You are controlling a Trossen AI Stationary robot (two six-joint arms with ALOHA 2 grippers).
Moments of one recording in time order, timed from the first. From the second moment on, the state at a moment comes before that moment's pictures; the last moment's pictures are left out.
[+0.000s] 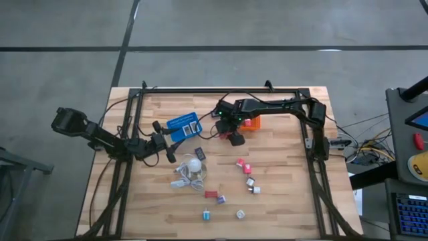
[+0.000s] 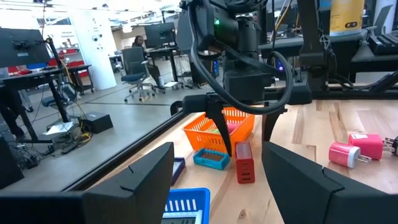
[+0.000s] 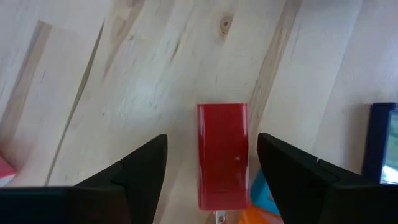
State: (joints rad) left arm -0.22 1.24 0.01 1.22 -0.67 0.14; right arm -0.30 2.00 1.44 -0.67 -0.21 -0.59
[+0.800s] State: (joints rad) left arm -0.22 1.24 0.02 1.22 -0.67 0.14; right arm -0.29 2.03 1.42 -0.66 -0.21 -0.53
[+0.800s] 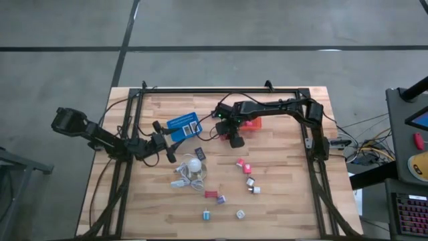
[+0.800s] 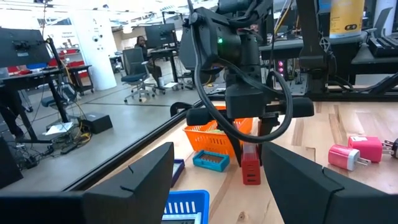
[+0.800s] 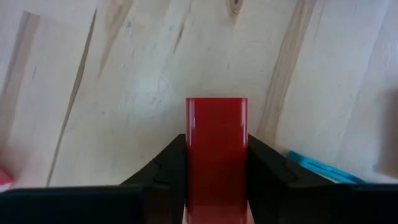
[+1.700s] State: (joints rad) left arm -0.22 1.24 0.02 1.22 -0.67 0.13; right arm -0.30 1.81 1.46 -0.82 0.09 -0.46
